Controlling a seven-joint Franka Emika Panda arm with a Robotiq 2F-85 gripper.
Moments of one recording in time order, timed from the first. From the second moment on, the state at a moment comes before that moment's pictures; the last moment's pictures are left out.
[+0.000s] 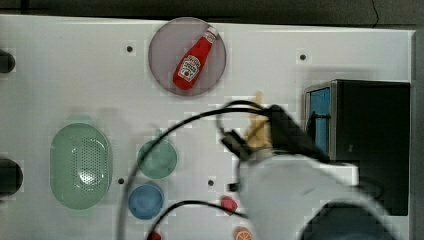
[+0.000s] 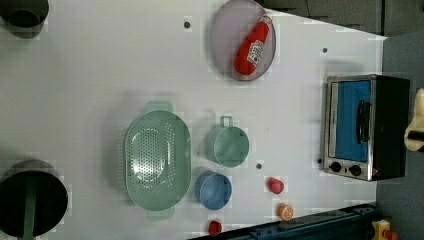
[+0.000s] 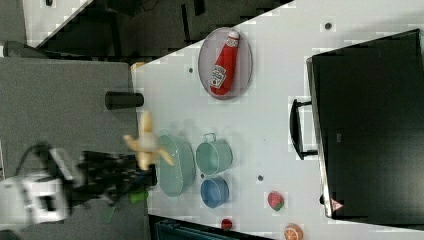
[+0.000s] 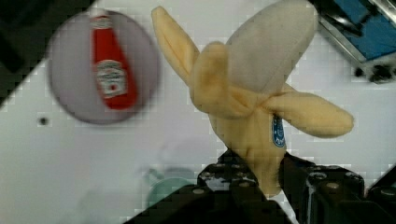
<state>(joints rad) 0.00 -0.39 -0.13 -2.08 -0.01 0.19 -0.08</state>
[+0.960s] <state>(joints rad) -0.08 0.09 -0.67 -1.98 -0.02 0.53 -0.88</state>
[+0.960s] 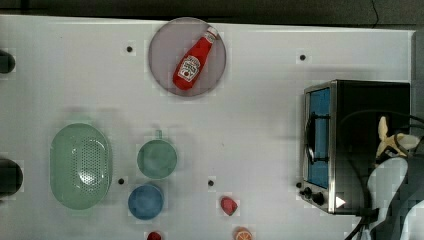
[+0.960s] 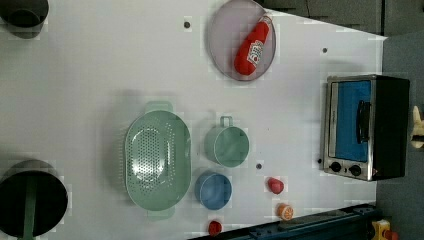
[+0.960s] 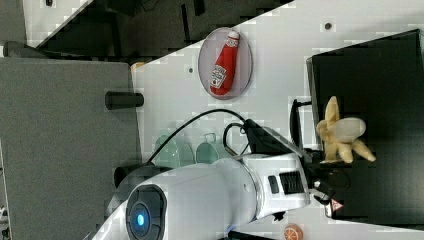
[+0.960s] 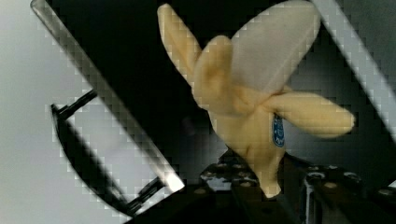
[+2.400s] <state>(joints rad) -0.03 -0.03 -0.53 -1.78 -0.02 0.12 -0.84</state>
